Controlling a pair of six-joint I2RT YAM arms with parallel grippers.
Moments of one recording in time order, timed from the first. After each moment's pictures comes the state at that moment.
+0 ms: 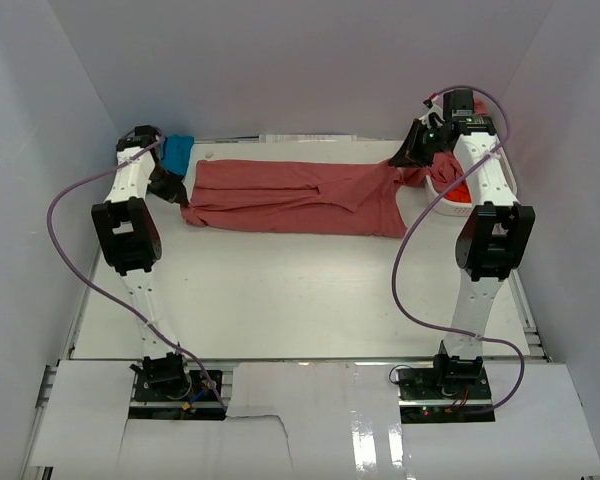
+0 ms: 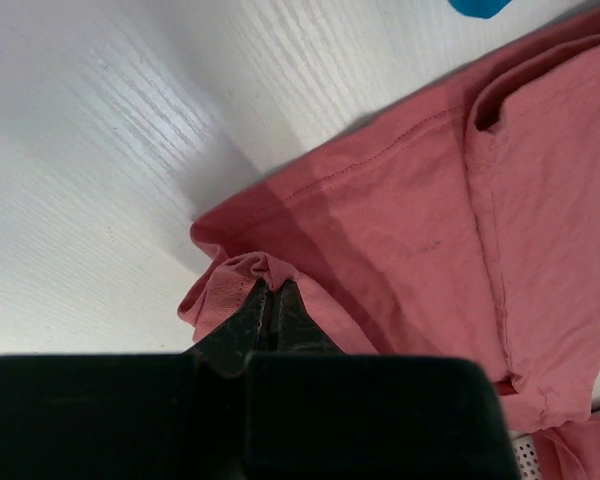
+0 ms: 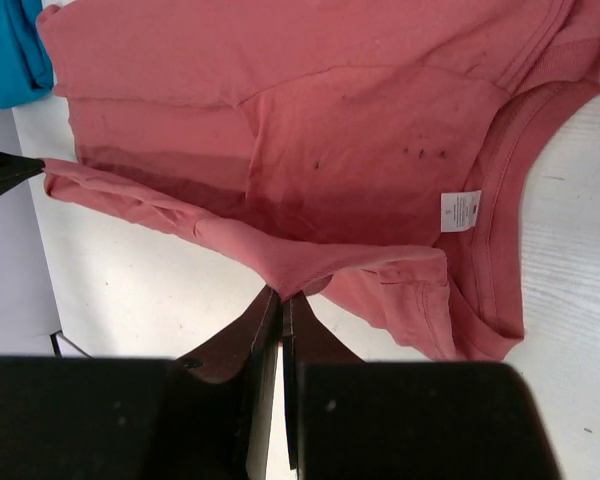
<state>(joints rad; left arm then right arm) 0.16 2.28 2.09 -1.13 0.04 -0.92 0.02 2.10 2.08 -0.90 -0.58 0.31</state>
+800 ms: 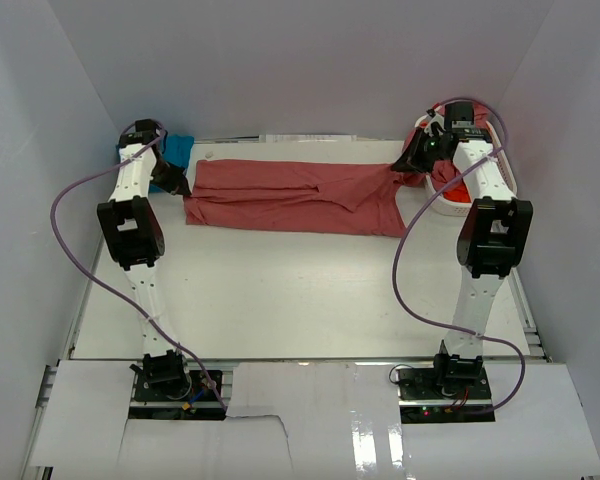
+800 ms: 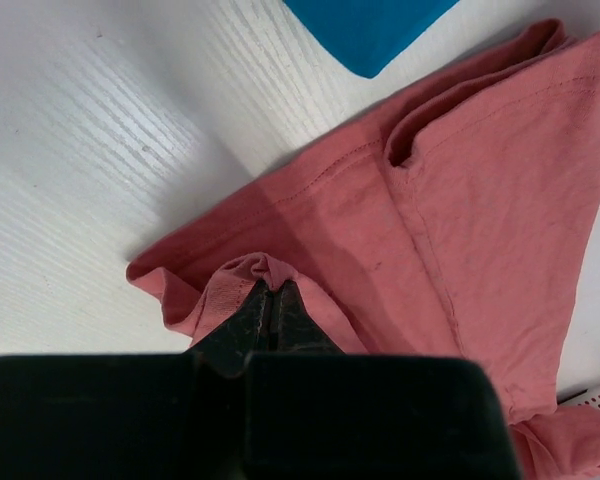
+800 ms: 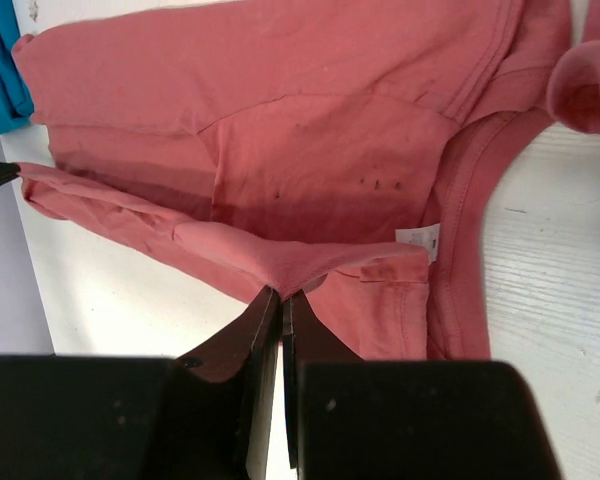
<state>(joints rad) 0.16 2.39 2.25 -1.13 0.08 -0.92 -0.01 2.13 1.97 -0.73 -0.59 0.34</state>
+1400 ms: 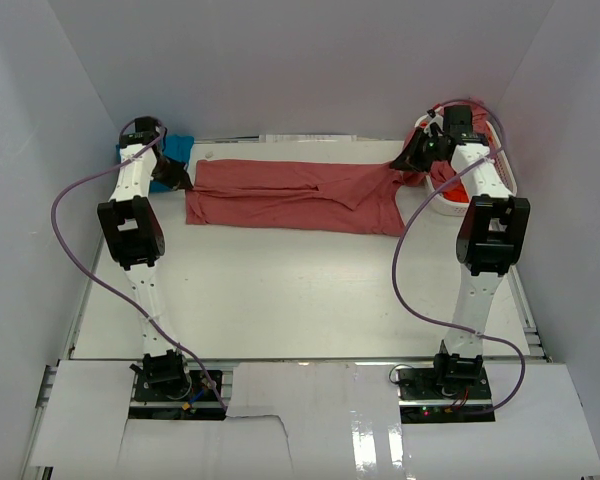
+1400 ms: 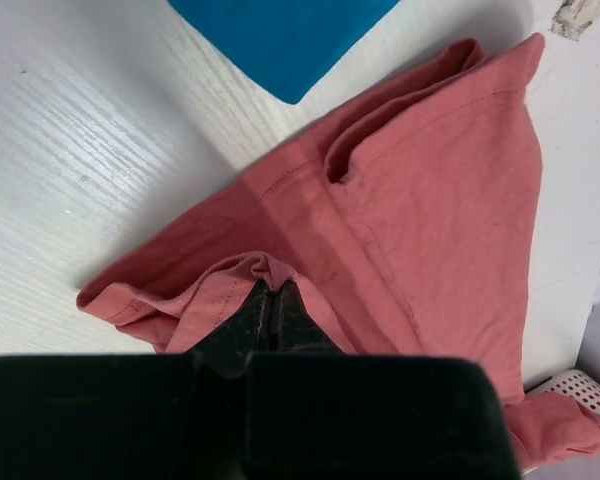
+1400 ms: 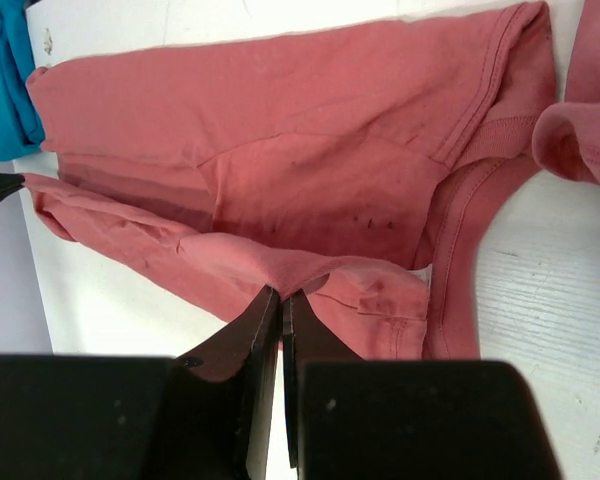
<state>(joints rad) 0.16 2.40 2.26 -1.04 0.12 -0.94 -0.02 2.17 1.95 -0.62 -0.59 0.38</state>
